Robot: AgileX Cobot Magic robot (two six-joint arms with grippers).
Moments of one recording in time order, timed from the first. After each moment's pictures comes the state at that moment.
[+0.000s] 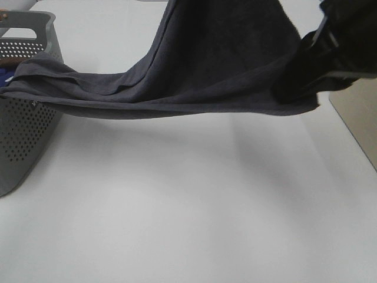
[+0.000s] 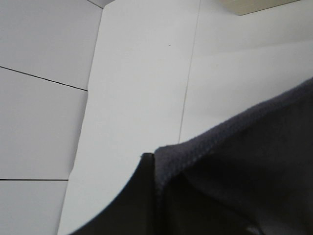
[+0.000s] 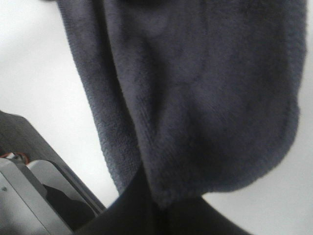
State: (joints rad) left arm -0.85 1.75 -1.96 0.33 0.87 0.63; right arm 0.47 1.23 -1.08 0.24 0.91 -0.30
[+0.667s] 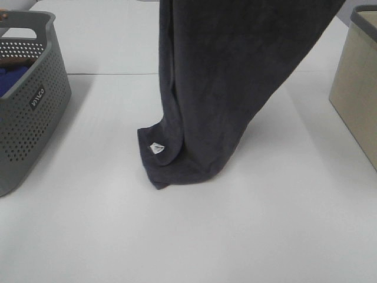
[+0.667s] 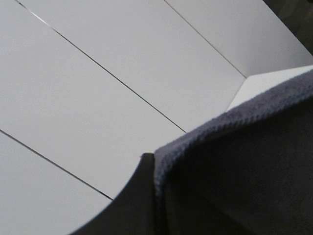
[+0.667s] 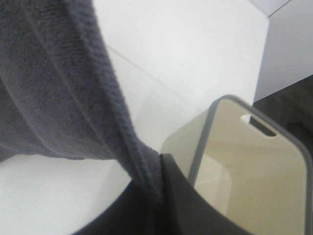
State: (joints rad) left arm -0.71 1.75 -1.96 0.71 0.37 0.15; right arm 0.47 1.34 -1.57 -0.47 1.04 -0.08
